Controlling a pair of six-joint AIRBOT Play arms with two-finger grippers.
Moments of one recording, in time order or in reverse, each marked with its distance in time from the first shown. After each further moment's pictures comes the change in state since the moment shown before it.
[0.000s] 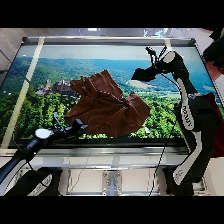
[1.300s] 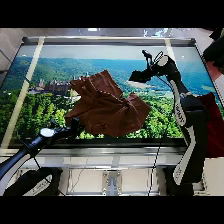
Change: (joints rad) left arm -0.009 -0.128 -0.004 -0.021 0.164 -0.255; right arm 0.008 -0.158 0.066 0.045 -0.082 -0.053
